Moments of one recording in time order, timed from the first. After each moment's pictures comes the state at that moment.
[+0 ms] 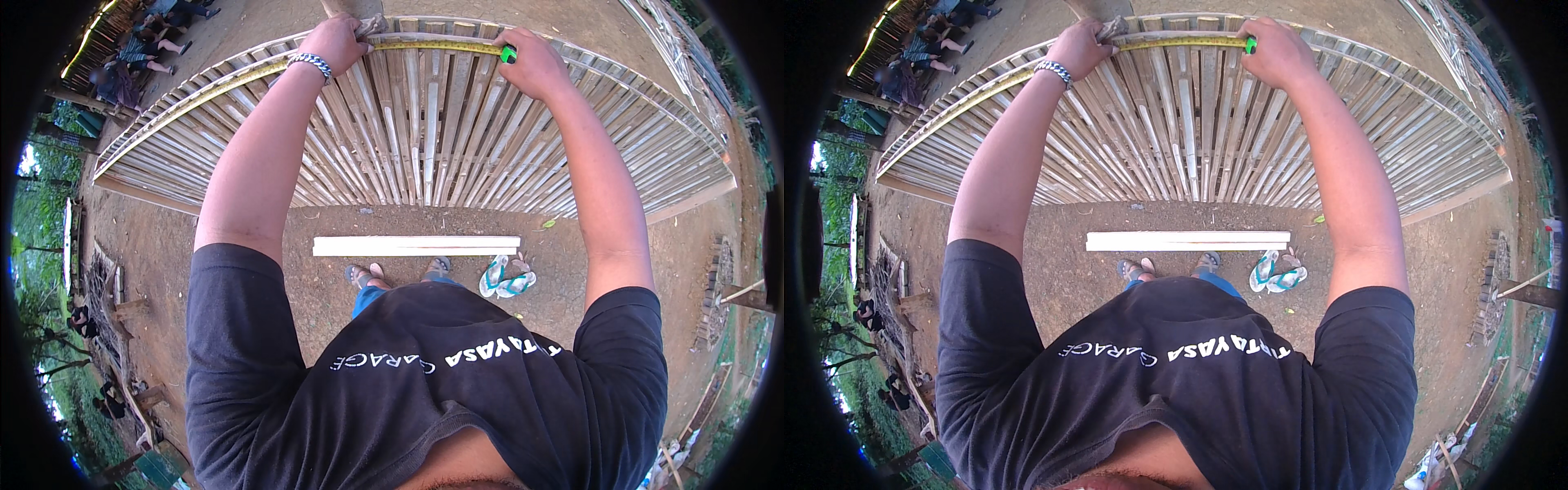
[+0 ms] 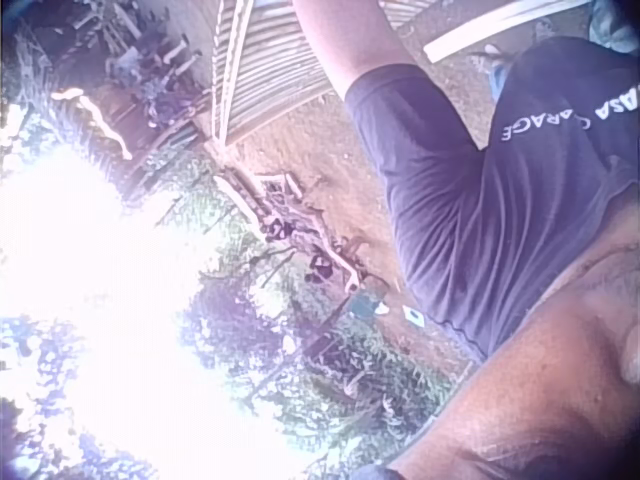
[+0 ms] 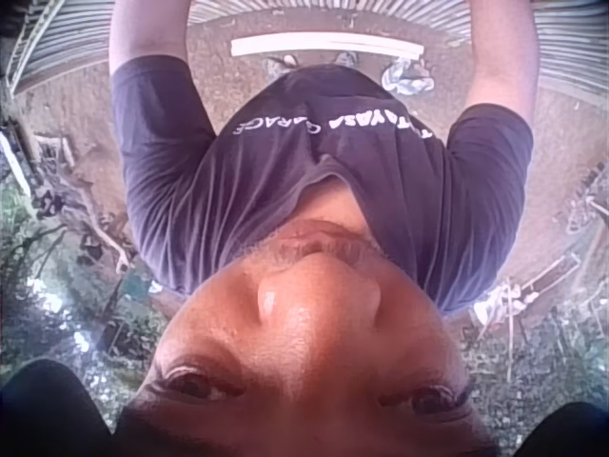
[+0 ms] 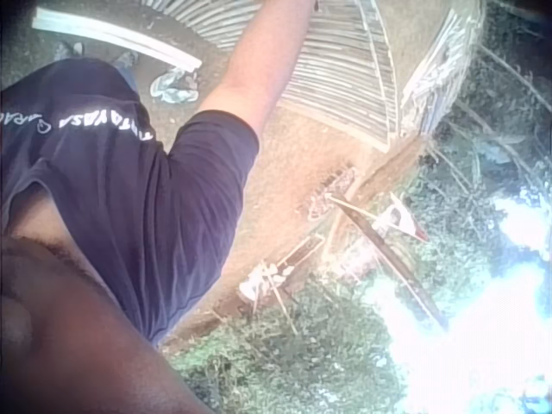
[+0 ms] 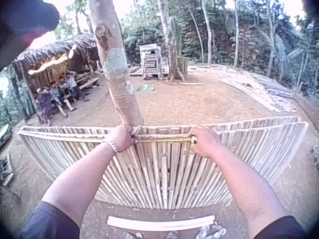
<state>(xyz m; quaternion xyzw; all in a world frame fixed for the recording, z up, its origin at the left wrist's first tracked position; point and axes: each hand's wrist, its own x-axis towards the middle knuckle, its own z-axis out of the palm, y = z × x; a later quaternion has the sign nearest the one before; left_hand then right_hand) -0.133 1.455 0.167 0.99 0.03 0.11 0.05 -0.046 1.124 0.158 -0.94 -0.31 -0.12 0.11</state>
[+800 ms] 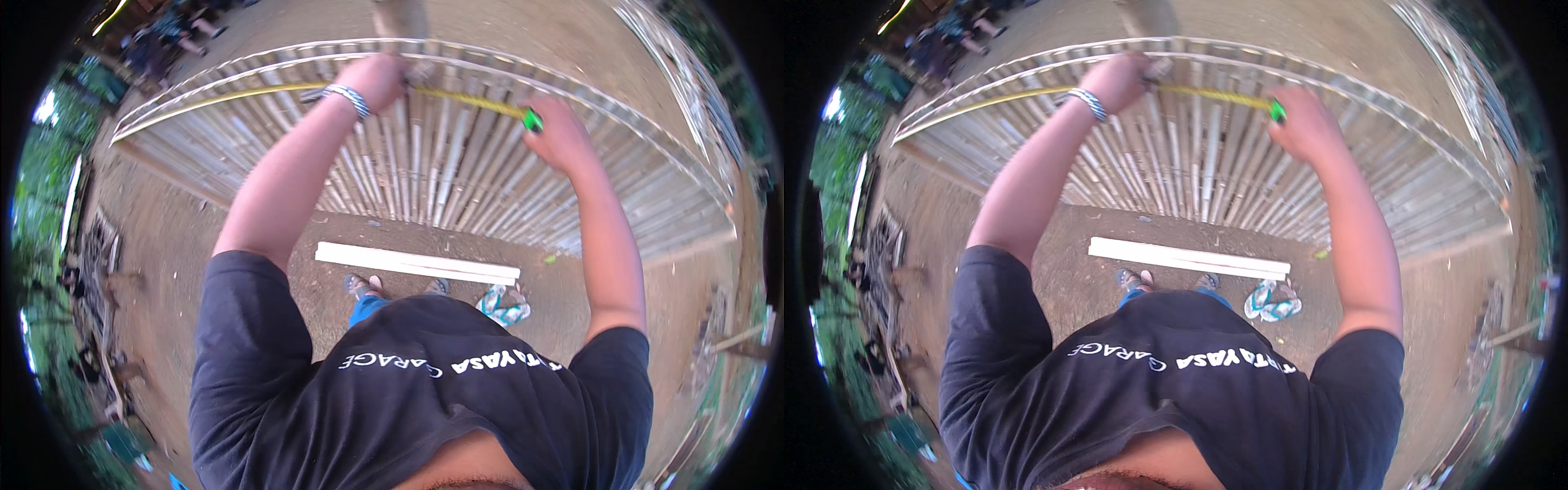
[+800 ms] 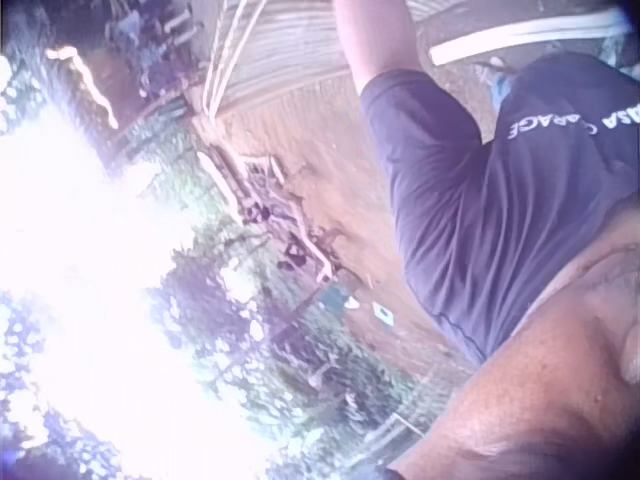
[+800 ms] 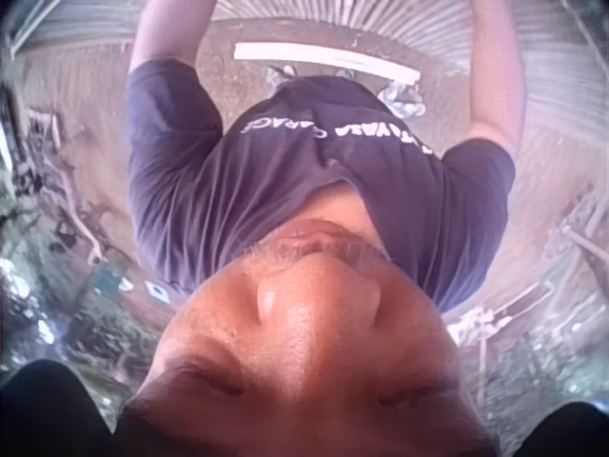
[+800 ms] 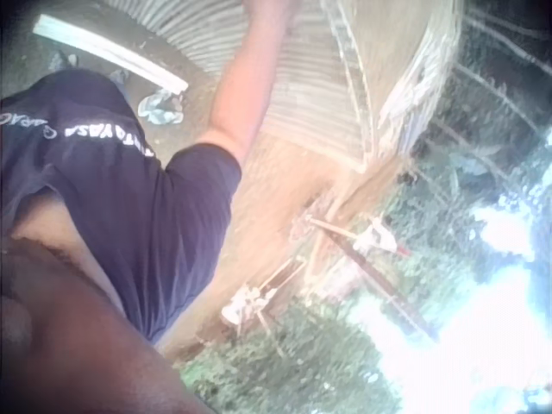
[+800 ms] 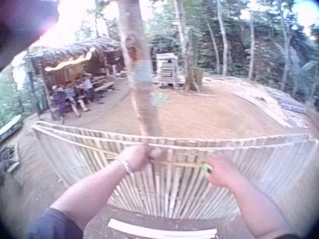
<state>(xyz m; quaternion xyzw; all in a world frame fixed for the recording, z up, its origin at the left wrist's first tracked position) -0.183 1.449 0.166 0.99 0.02 0.10 0.07 -0.096 1.118 0.168 -0.91 -0.40 -0.07 0.12</state>
